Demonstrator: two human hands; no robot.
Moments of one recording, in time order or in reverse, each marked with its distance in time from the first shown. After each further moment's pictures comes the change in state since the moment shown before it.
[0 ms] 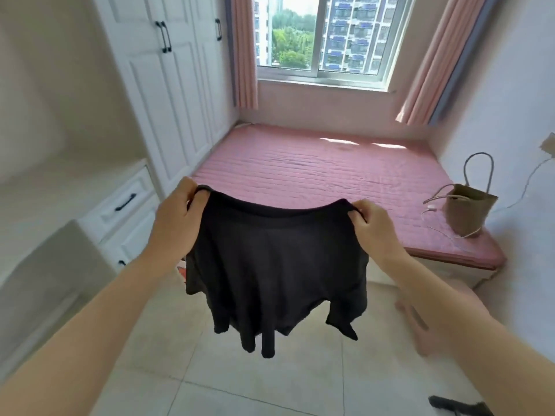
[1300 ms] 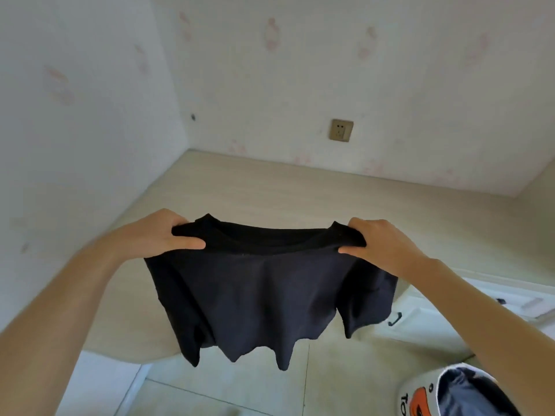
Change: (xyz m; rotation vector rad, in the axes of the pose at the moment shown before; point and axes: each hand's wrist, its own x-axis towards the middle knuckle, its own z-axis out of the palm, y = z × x) left_hand -0.148 -0.196 -0.402 0.329 0.470 -1.250; right_hand 0.011 -0.463 0.579 -0.123 -1.201 -1.635
